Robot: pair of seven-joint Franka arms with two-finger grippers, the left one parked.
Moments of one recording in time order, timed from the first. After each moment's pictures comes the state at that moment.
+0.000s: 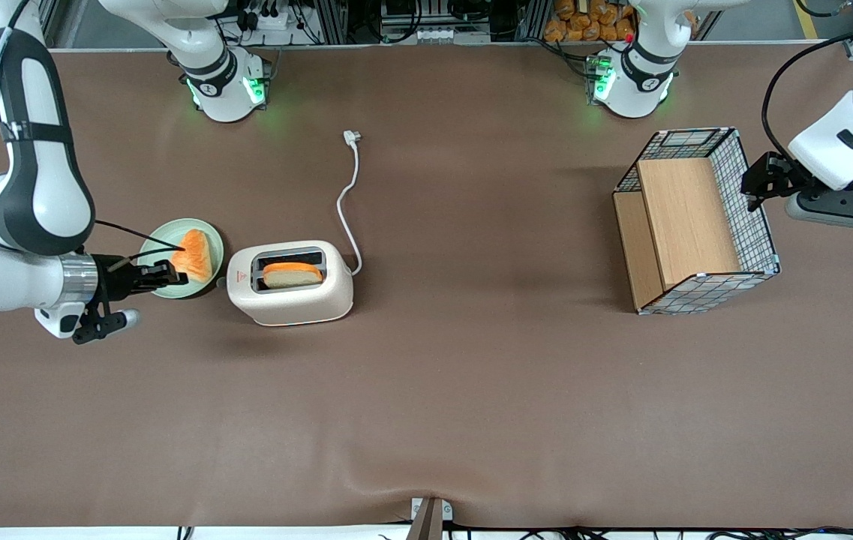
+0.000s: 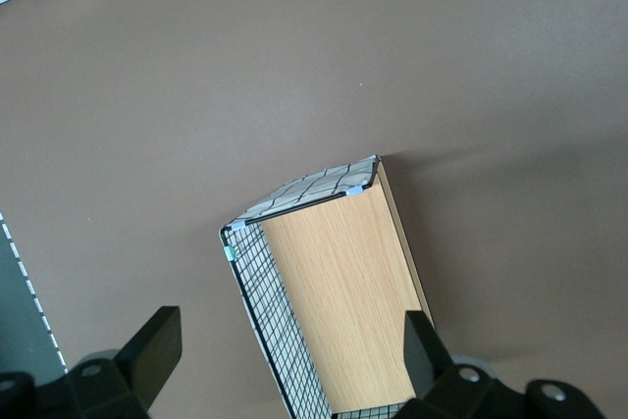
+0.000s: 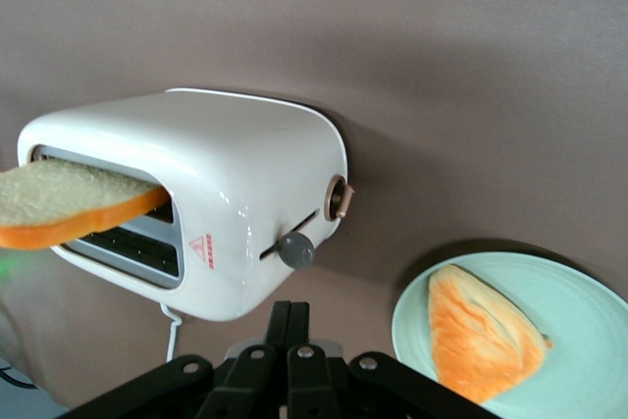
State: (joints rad) arm 0.01 0.39 -0.06 -1.68 0.42 1.73 -0.41
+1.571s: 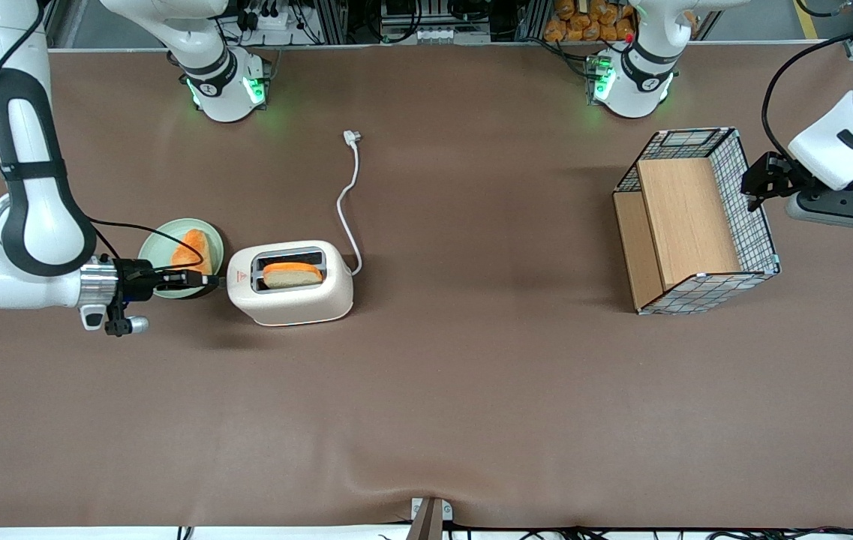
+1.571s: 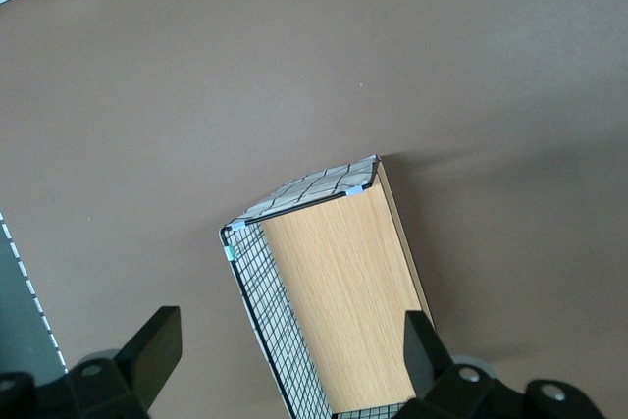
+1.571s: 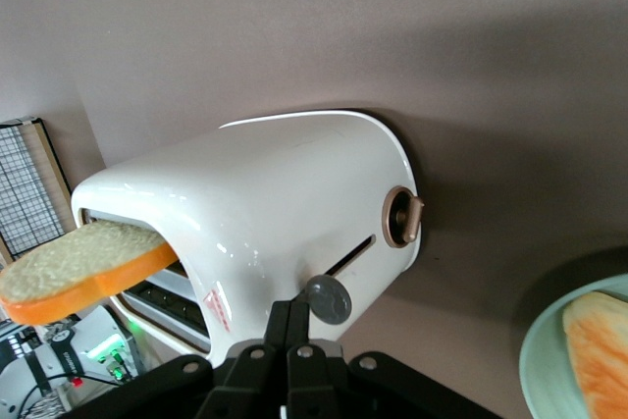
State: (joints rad) arm -0.04 0.43 -0.06 -1.84 0.72 1.80 -0.41
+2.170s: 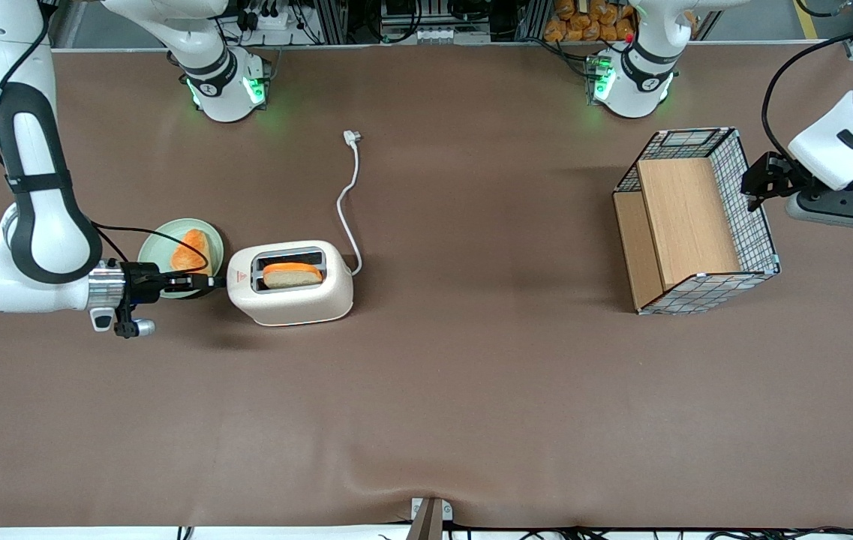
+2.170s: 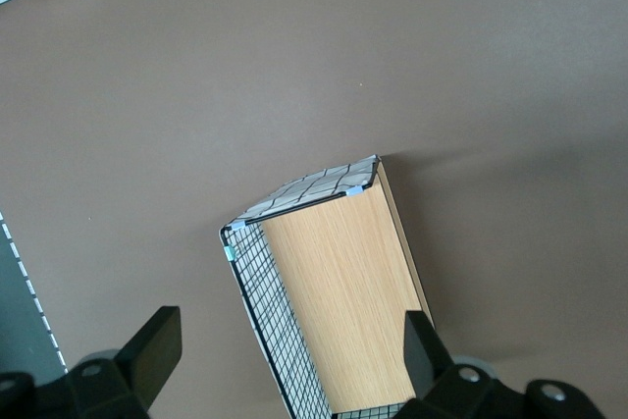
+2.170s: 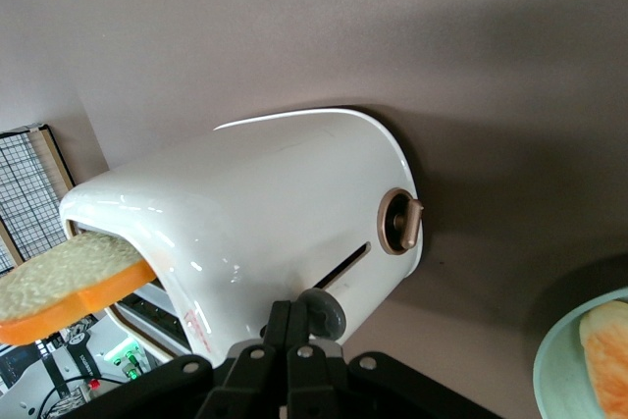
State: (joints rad) arm -0.04 0.46 -0.06 -1.84 0.75 1.81 -0.41
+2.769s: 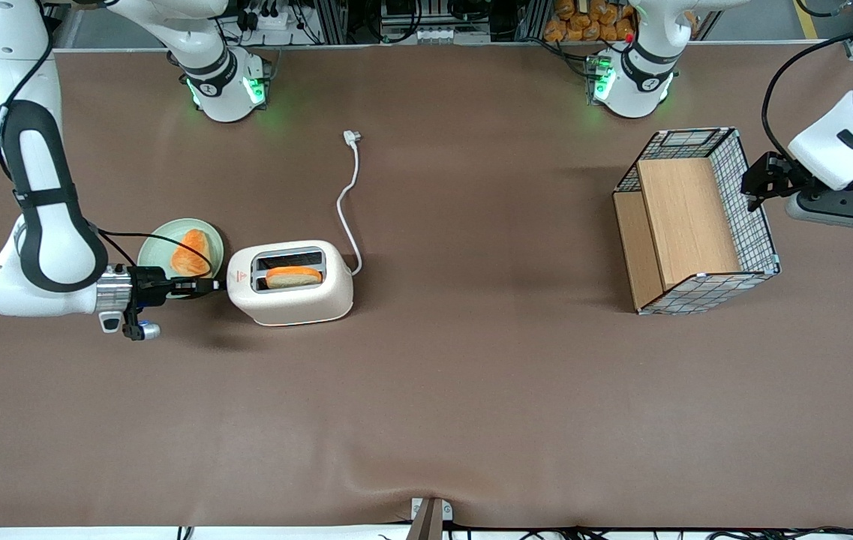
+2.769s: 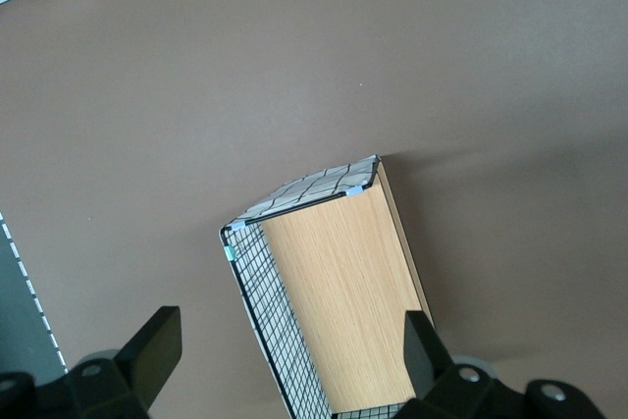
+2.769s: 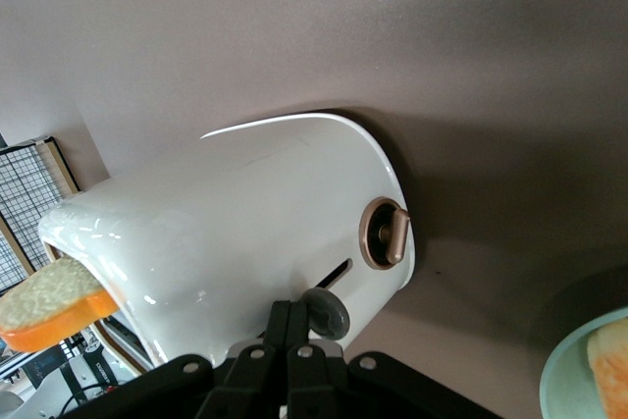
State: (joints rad) arm -0.05 0.51 -0.07 -1.84 0.79 1.81 -0.41
